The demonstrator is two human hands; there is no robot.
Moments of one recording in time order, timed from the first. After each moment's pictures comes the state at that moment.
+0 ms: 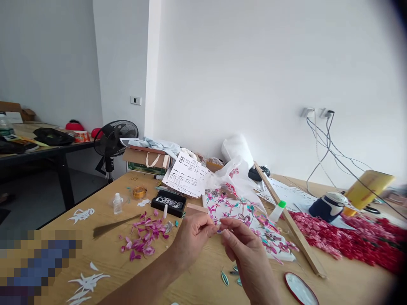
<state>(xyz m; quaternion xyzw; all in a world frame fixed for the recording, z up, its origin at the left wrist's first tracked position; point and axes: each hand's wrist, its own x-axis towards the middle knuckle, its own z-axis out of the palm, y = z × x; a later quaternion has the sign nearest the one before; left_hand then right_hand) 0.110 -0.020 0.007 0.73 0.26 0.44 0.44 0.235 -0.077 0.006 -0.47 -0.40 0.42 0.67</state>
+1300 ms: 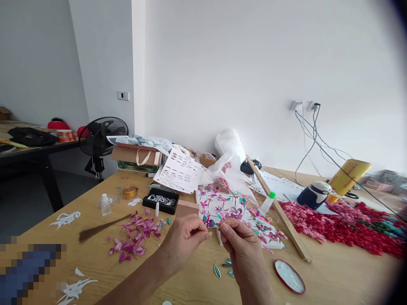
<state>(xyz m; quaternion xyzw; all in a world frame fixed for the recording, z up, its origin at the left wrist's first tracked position) 0.111 -0.025 0.008 0.75 0.27 0.39 0.46 0.246 -0.073 -0.005 -0.44 -0.35 0.39 0.73</state>
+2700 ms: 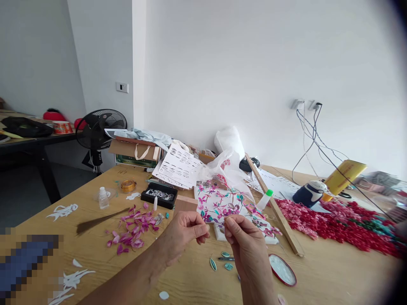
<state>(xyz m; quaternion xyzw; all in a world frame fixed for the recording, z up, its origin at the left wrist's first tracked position) 0.113 -0.023 0.000 0.58 0.22 0.36 0.69 0.255 -0.076 0.003 -0.45 -0.33 0.37 0.74</state>
